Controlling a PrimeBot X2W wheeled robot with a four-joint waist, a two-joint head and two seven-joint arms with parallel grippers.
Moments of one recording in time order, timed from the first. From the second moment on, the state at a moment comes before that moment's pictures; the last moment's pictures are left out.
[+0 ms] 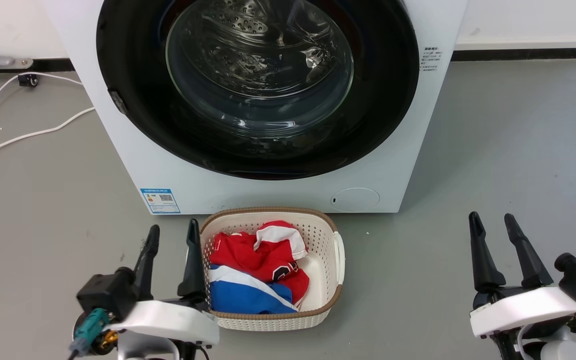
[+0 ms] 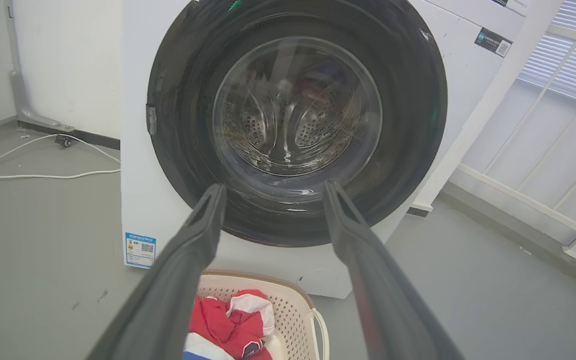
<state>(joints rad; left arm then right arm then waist) -0.01 0.12 -0.20 -0.07 -0.44 0.14 -0.15 -0.05 -0.05 -0.03 0.09 0.35 0.13 -0.14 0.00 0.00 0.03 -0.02</state>
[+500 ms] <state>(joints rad) -0.04 0.22 -0.40 -0.06 -0.32 0.31 -0.19 -0.05 -0.05 0.01 0.07 0.14 0.13 -0.19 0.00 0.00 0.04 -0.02</state>
